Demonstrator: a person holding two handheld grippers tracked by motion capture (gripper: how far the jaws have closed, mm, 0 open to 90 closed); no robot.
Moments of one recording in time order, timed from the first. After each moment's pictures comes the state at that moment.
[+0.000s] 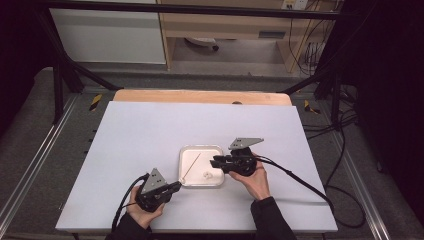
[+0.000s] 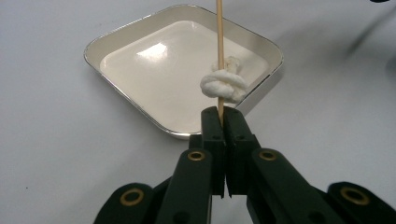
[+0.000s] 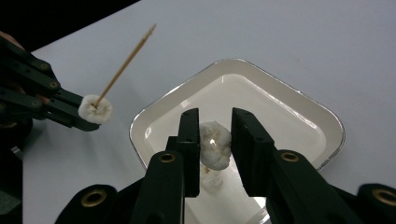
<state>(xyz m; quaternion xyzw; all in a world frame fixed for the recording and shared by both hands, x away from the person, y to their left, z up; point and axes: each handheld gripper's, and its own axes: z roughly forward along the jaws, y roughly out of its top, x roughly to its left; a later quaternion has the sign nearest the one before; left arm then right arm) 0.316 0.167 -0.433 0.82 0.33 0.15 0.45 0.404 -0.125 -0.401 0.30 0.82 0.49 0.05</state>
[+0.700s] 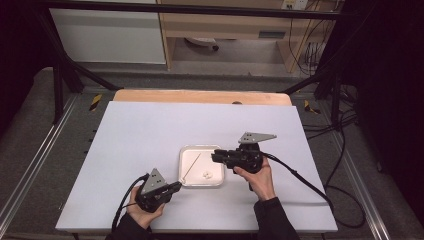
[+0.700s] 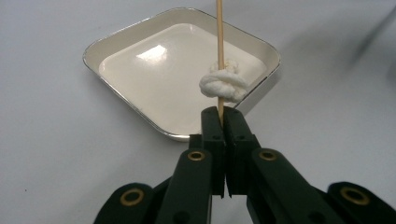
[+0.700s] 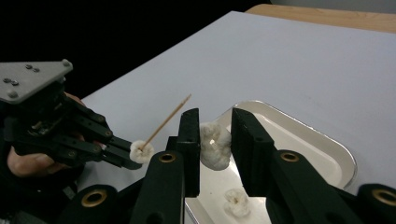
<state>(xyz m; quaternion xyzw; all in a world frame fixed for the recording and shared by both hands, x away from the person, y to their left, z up) 0.315 0.167 -0.432 0.82 0.32 0.15 0.45 0.397 -0.137 -0.374 0.31 0.77 0.56 0.02</state>
